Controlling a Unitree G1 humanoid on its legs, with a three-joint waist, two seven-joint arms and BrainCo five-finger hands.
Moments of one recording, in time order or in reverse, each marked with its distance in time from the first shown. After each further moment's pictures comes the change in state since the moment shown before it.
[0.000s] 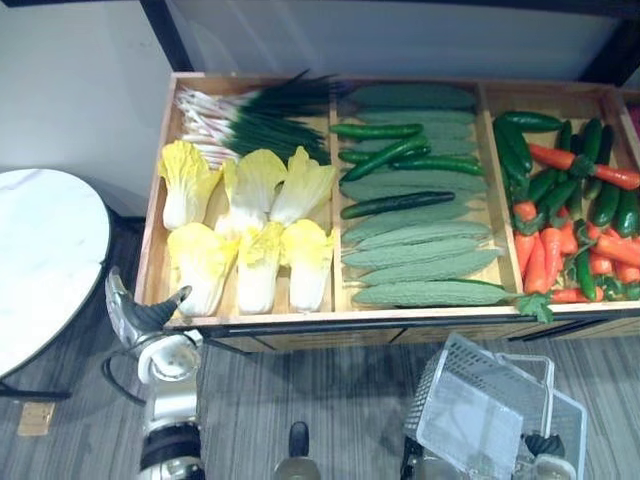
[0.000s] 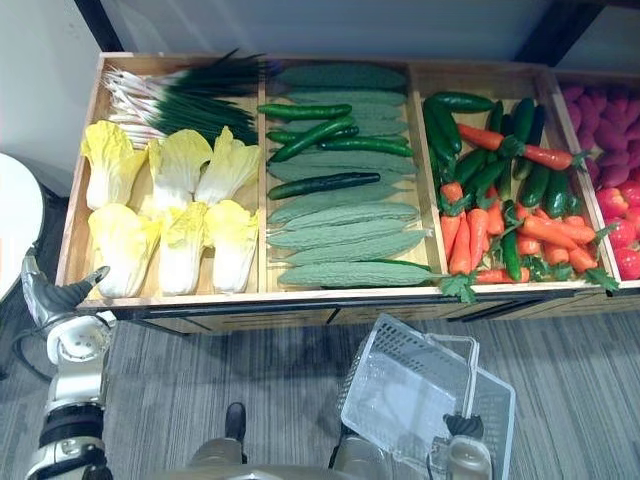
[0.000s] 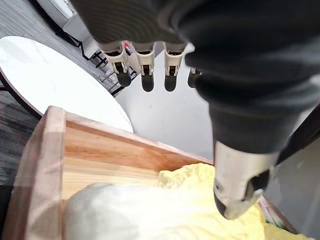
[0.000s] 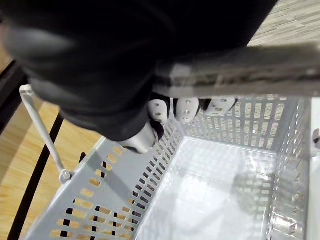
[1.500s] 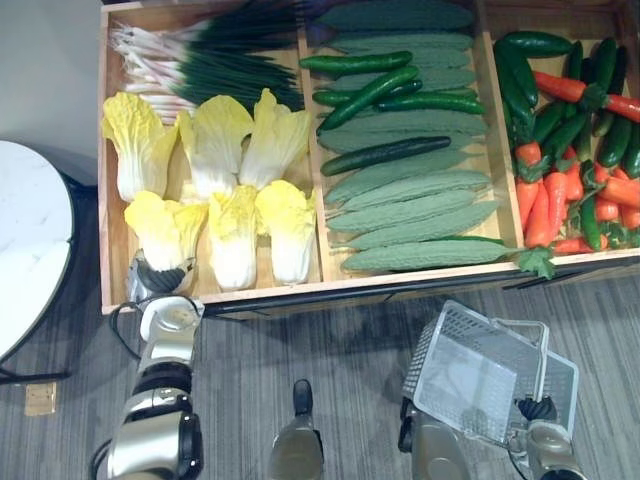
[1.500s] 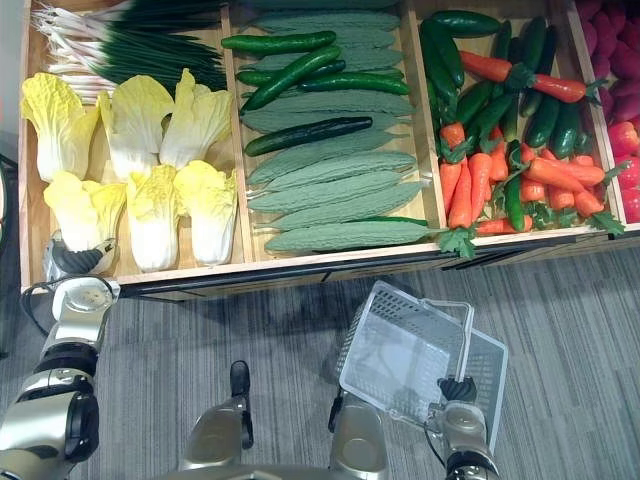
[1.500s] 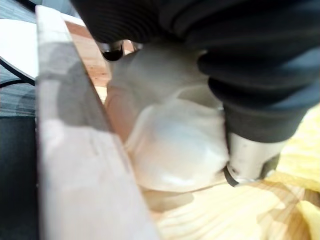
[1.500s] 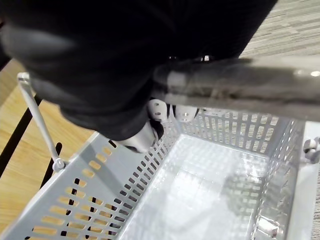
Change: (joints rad) left arm -0.290 0.144 -0.110 0.411 -0.046 0.017 -0.044; right arm -0.106 -0.036 0.074 0.024 0.006 -0.008 -0.001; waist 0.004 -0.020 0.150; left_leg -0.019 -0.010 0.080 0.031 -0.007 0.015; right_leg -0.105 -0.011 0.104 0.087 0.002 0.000
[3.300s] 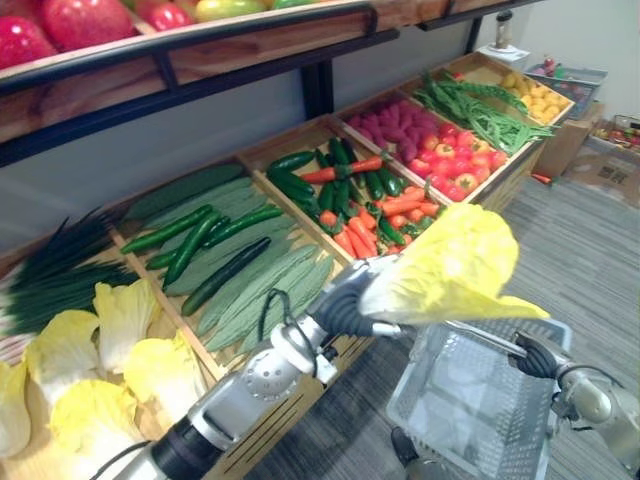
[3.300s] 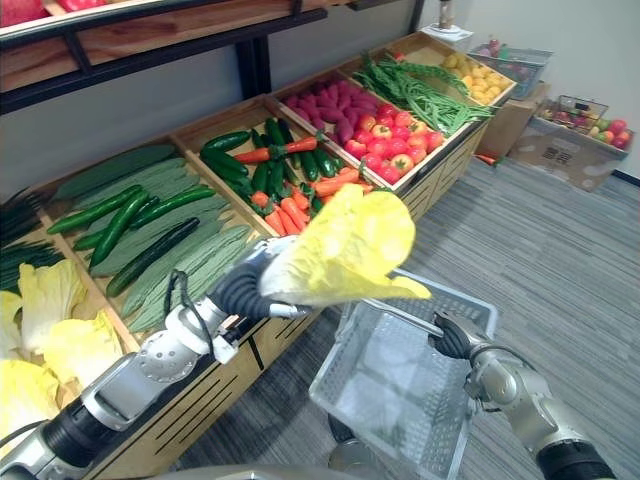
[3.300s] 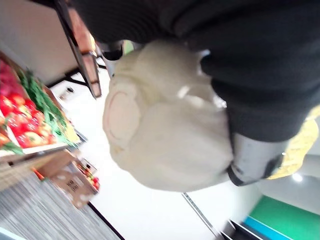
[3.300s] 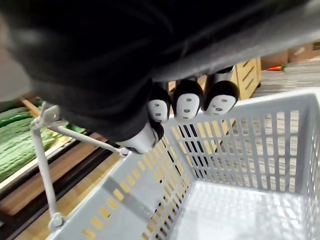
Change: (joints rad) left arm 0.255 0.148 -0.912 -1.110 -0.162 -0.359 -0.388; right arm 0.180 -0.612 0.669 -0.780 -0.107 -0.154 0.277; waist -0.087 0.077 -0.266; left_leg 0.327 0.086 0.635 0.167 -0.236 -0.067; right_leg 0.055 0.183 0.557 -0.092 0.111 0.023
